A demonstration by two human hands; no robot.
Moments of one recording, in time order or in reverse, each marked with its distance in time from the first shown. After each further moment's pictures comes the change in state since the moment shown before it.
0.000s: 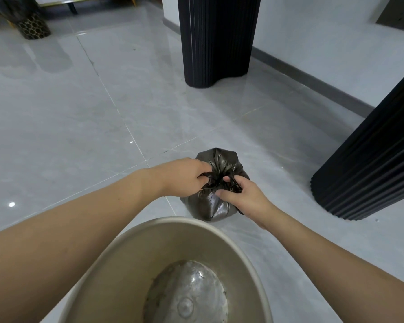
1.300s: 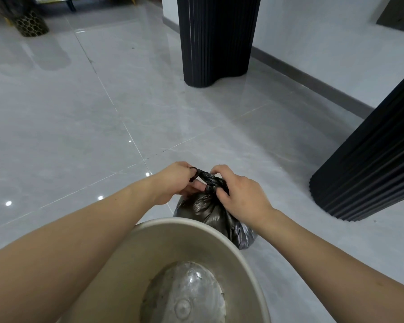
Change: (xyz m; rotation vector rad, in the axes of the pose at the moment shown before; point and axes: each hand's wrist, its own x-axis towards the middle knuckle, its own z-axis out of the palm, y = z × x) left_hand 0.017 -0.018 0.031 -1.065 0.113 -0.446; right_hand 0.002 -0.012 0.006 -0.843 0.122 -0.524
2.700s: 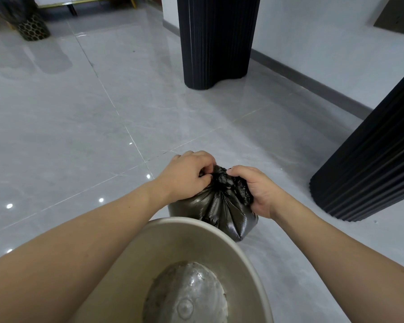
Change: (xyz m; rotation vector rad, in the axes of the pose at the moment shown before) left_hand -0.004 0.009 0.001 0.900 0.178 0.730; right_hand 0.010 -0.002 -0.031 1.416 -0.179 0.598
